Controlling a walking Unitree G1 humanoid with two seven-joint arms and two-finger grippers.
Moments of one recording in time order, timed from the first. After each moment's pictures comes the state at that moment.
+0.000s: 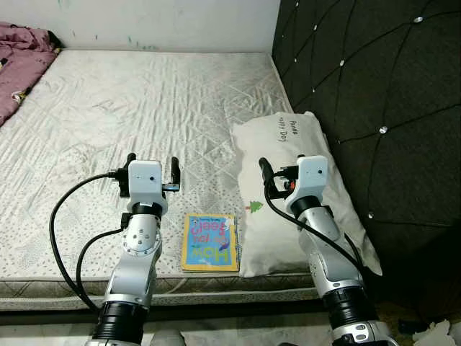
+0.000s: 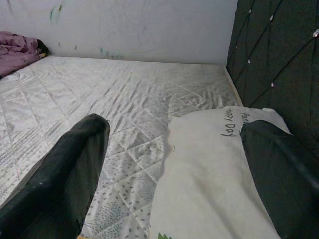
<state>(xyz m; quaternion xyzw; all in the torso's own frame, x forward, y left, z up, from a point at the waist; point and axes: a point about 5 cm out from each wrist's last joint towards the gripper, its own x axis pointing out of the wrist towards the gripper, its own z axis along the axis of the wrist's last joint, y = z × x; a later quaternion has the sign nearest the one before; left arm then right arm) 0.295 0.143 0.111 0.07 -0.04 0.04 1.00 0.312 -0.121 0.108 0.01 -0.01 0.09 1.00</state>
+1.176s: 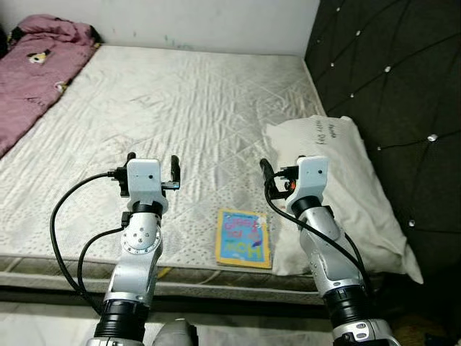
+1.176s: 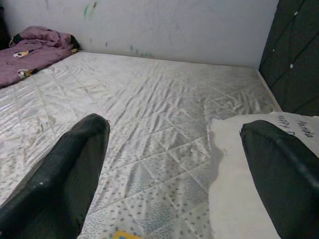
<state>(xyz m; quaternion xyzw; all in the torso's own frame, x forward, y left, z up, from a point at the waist) 0.297 0.141 0.113 0.06 -0.04 0.04 1.00 0.313 -0.122 0.106 0.01 0.00 0.09 1.00</state>
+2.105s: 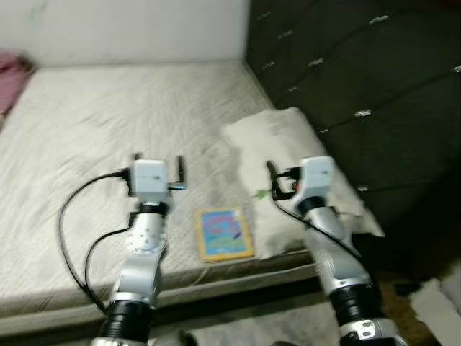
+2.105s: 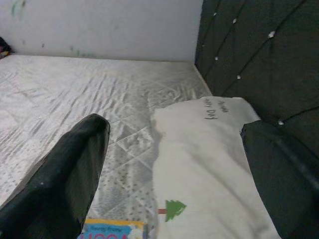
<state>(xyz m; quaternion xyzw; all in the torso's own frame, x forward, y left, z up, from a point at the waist) 0.296 0.134 0.112 0.05 -0.05 0.03 1.00 0.315 -0.129 0.103 0.00 0.01 0.08 1.00</state>
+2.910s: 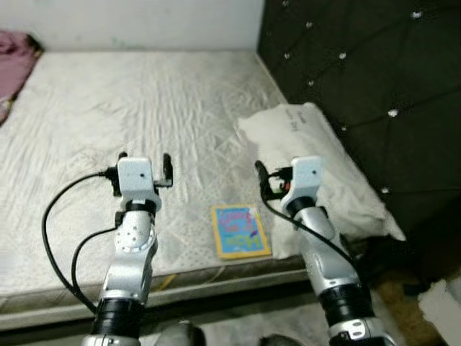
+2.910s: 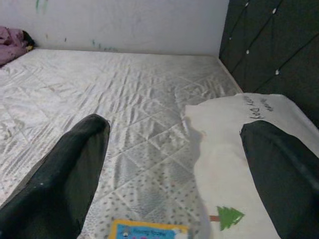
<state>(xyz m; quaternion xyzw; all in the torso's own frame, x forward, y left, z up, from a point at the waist) 0.298 0.147 0.112 0.04 -0.04 0.05 1.00 0.316 -0.118 0.104 0.01 0.01 0.10 1.00</state>
